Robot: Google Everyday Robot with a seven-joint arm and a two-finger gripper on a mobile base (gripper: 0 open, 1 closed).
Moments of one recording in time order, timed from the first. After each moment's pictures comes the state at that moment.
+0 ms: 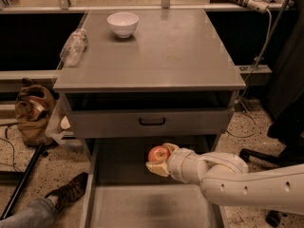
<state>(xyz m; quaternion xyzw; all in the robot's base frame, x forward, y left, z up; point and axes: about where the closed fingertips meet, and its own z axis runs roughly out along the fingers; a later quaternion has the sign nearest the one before) 0.513 -0.038 0.602 -0.37 0.80 0.16 0.45</state>
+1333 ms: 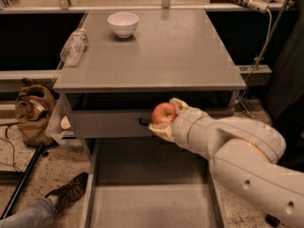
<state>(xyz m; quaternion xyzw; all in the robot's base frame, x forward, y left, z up) 0.518 -0.055 0.801 -0.41 0.74 0.01 0.53</state>
